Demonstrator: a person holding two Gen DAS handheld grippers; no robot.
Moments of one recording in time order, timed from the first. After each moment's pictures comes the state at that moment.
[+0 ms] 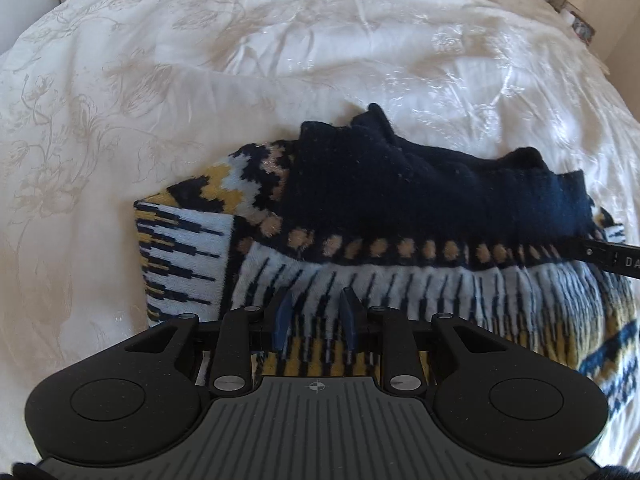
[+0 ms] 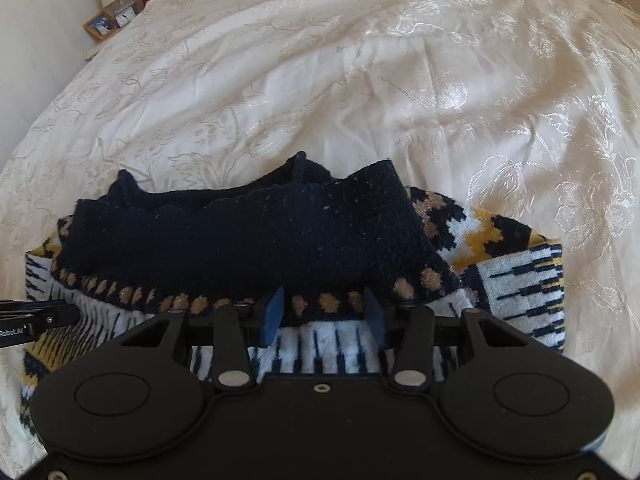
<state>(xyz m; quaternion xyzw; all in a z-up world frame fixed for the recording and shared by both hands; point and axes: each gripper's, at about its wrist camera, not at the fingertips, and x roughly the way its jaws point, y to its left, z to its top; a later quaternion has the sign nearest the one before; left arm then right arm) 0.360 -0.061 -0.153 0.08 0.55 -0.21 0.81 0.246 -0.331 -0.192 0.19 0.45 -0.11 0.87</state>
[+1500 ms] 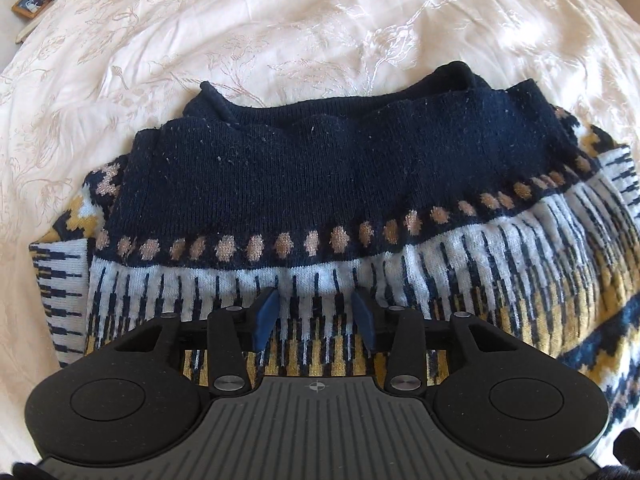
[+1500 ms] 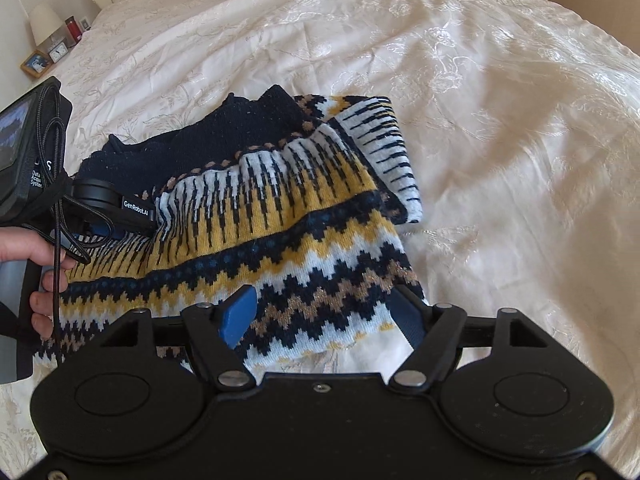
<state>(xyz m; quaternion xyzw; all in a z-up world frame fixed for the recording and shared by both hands) 0.311 -0.188 -0.173 0.22 0.57 -0.20 0.77 0.086 -0.277 -0.157 0.24 0.44 -0.24 0.83</state>
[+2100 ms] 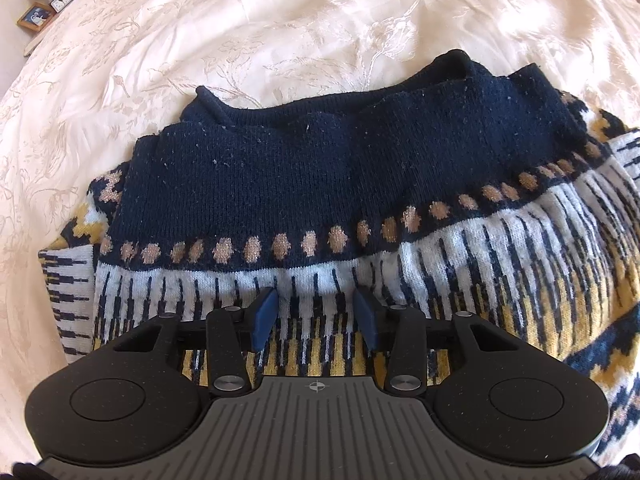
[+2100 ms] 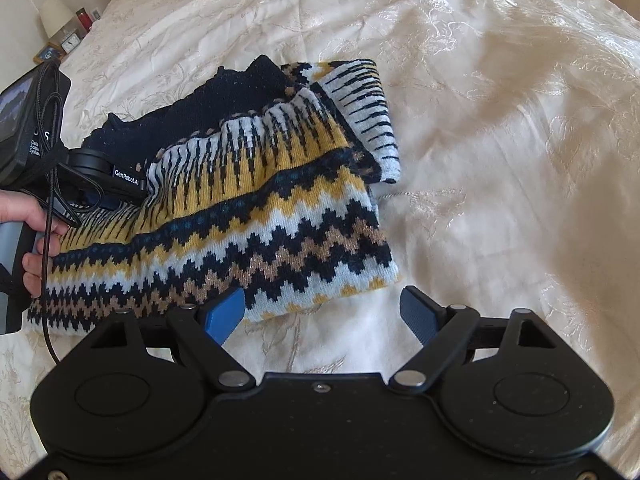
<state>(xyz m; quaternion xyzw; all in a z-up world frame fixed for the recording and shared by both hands) 0.309 -0.191 -0.177 0.25 0.55 -0.18 0.77 0.060 -0.299 -0.179 0.25 0.45 -0.19 0.83</state>
